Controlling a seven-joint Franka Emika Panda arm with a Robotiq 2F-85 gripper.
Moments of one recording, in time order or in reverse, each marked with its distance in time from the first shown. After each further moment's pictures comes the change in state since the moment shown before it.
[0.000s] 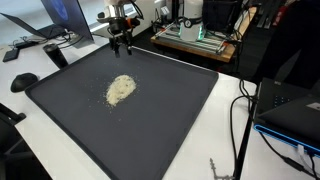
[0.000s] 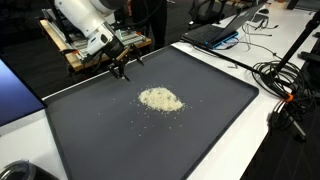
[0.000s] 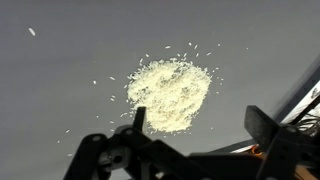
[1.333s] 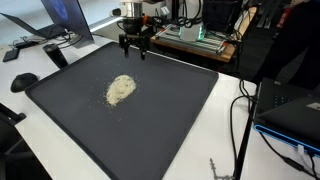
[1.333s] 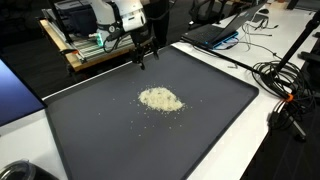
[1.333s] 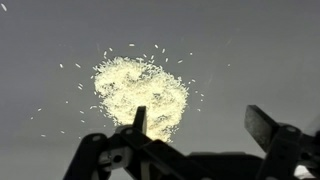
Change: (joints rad) arm 0.250 -0.097 0.056 -0.144 -0.485 0.369 0.590
